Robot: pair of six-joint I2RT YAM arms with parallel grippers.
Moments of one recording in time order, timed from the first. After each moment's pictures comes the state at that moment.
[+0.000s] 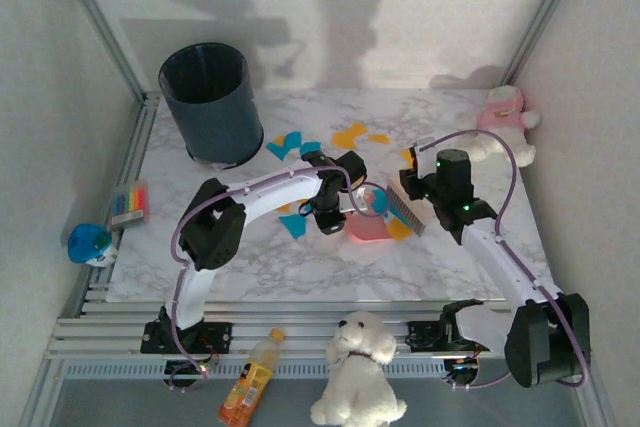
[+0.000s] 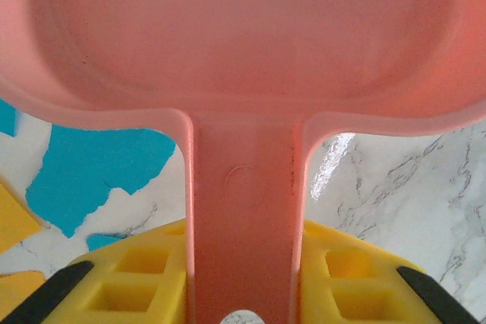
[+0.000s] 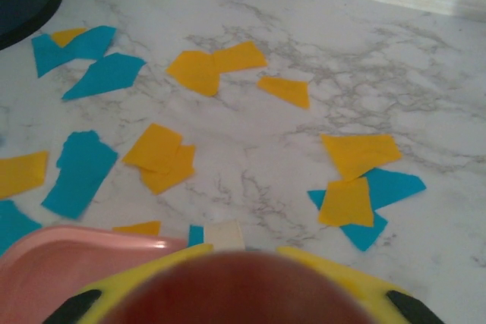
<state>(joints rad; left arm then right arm) -0.83 2.09 1.72 -1.10 0.06 0.34 0.26 1.12 0.73 -0.16 -0.12 -0.09</state>
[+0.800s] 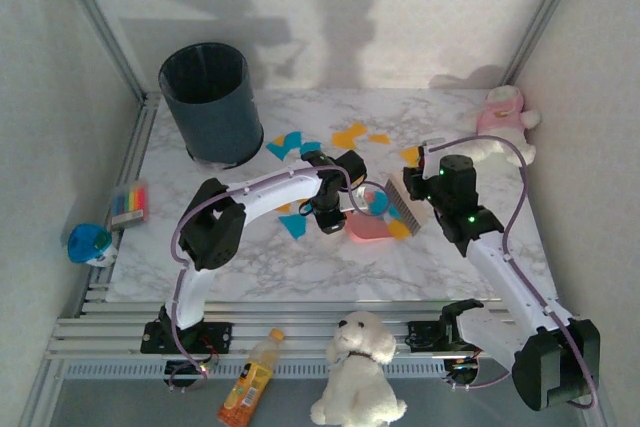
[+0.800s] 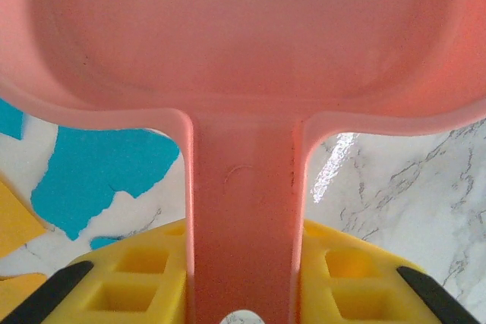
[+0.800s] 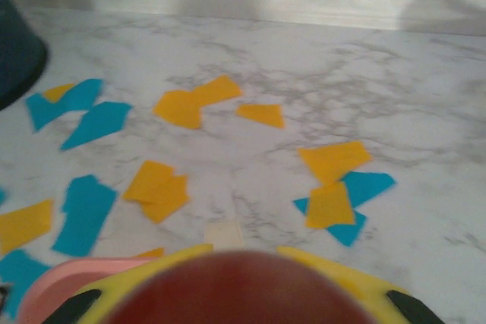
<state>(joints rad) -0.83 2.09 1.72 -1.09 0.06 0.34 0.29 1.00 0.70 -0.16 0.05 0.06</state>
